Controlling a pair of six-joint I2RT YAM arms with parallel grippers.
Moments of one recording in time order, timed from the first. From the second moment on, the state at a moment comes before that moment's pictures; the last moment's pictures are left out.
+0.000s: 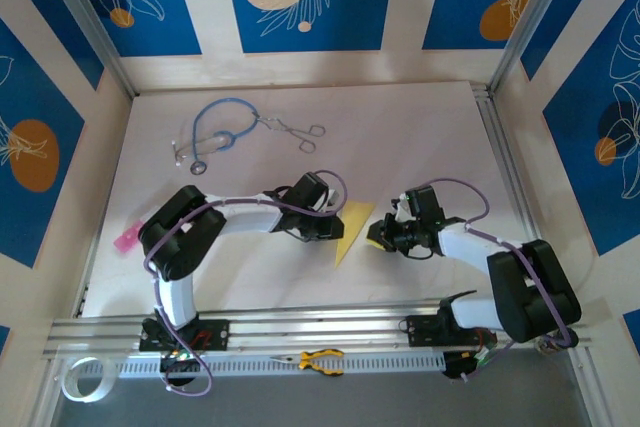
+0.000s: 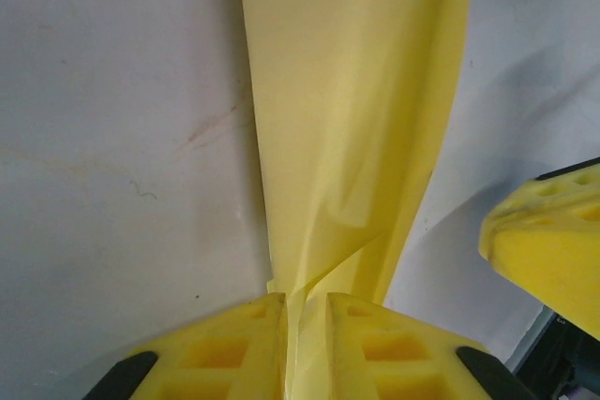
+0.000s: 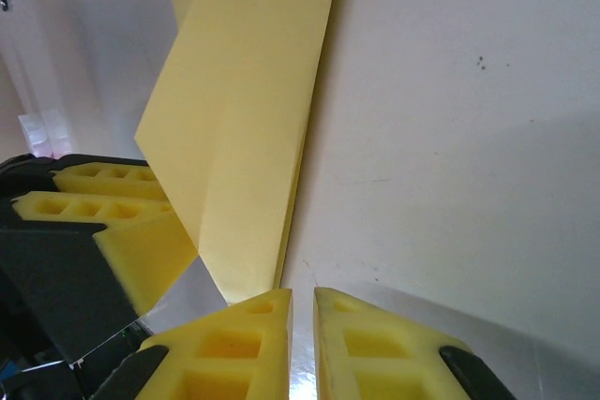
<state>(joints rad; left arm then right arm) -0.82 1.86 1.02 -0.13 0.44 -0.75 0.30 1.31 0.42 -0.13 -0.63 0.81</state>
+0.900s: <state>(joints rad) -0.82 1.91 1.03 -0.11 0.54 -0.76 0.34 1.41 0.43 0.00 -0.68 0.83</state>
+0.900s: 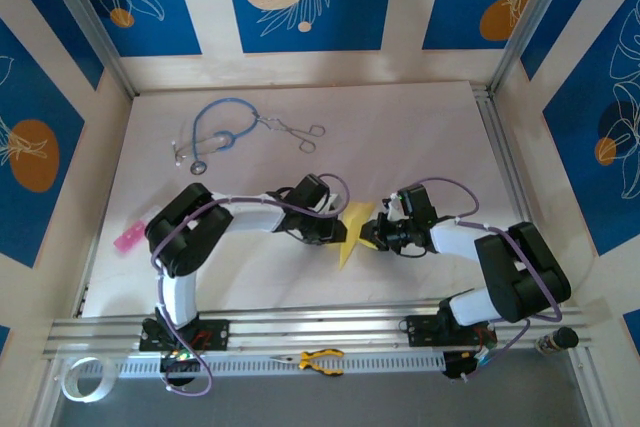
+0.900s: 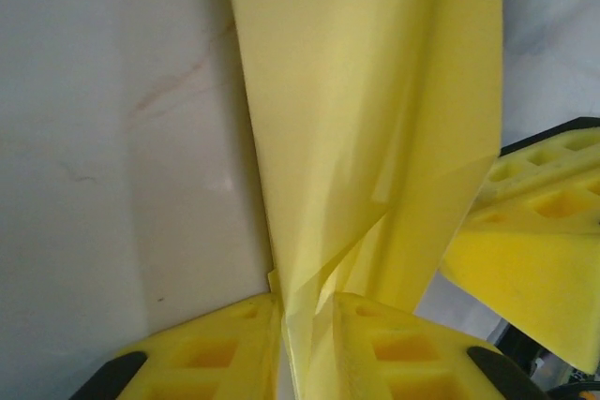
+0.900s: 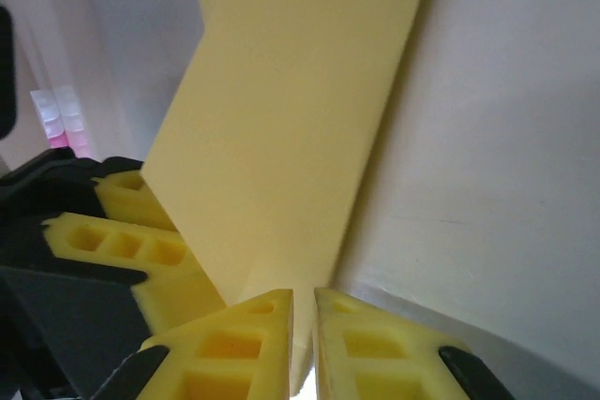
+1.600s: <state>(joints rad) -0.82 1.93 1.00 0.03 0.61 -0.83 0.35 1.44 0.43 0.01 -0.67 0.84</state>
